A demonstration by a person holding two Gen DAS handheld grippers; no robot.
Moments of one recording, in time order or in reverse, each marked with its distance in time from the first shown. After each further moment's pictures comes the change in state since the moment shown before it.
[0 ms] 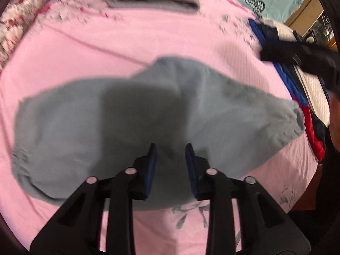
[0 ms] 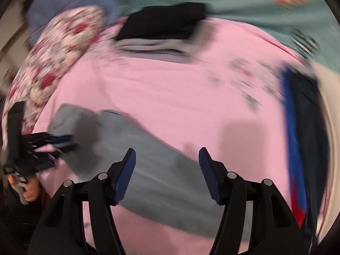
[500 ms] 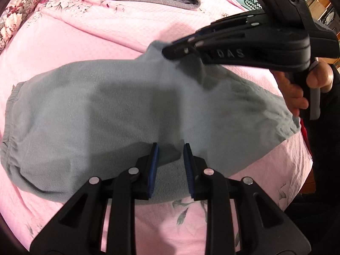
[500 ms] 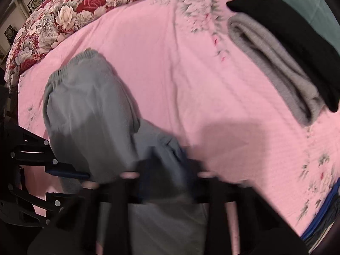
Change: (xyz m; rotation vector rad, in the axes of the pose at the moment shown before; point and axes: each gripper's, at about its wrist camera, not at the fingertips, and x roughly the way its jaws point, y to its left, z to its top) left arm -0.002 0.014 -0.010 -0.016 -0.018 -0.038; right arm 0.127 0.066 0.064 -0.390 0.187 0.114
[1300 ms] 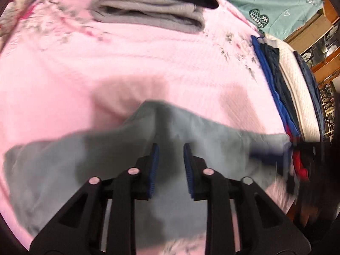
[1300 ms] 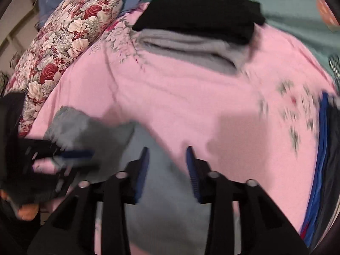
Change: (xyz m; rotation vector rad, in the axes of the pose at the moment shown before) left arm 0.033 -0.010 0.111 -0.023 0.025 -0.063; right arm -0.083 -0.037 -0.088 0.472 -0.099 -0.031
